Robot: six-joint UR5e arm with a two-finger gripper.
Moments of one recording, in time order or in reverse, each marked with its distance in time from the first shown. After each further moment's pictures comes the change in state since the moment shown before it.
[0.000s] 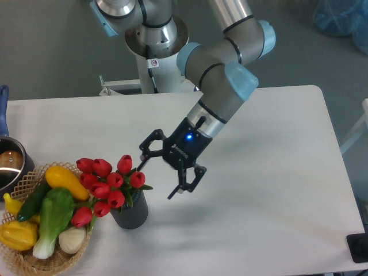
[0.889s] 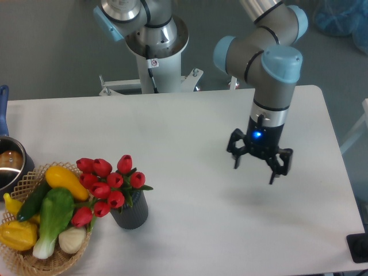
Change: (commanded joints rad) arm 0.083 -0.092 0.118 0.000 0.813 0.252
